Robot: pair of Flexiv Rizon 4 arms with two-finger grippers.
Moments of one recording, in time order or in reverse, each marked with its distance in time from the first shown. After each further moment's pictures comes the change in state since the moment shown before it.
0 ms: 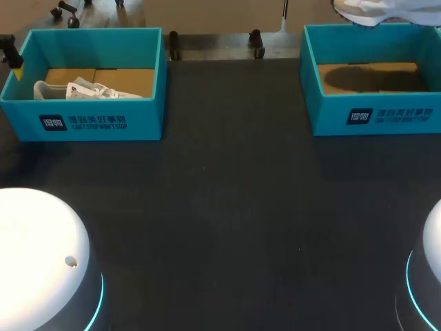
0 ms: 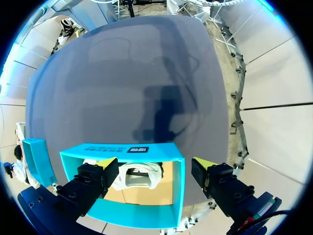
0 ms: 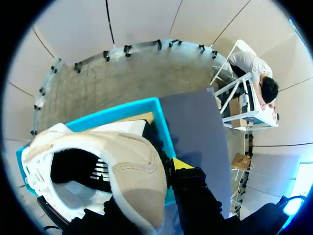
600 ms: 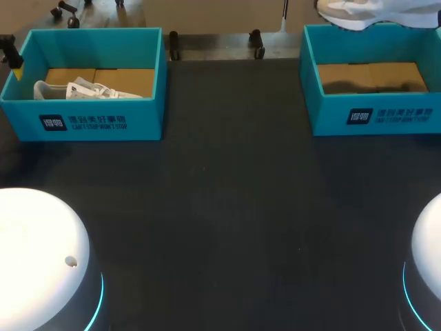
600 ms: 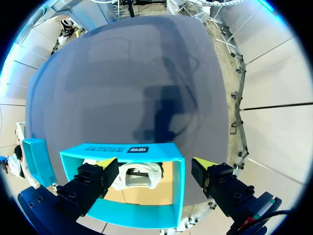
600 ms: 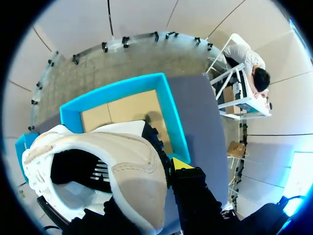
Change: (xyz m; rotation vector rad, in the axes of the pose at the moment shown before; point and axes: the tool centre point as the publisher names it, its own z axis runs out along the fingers) left arm 0.000 0.000 0.000 0.000 0.000 0.000; right arm 0.026 -0.077 -0.050 0.063 -0.054 0.013
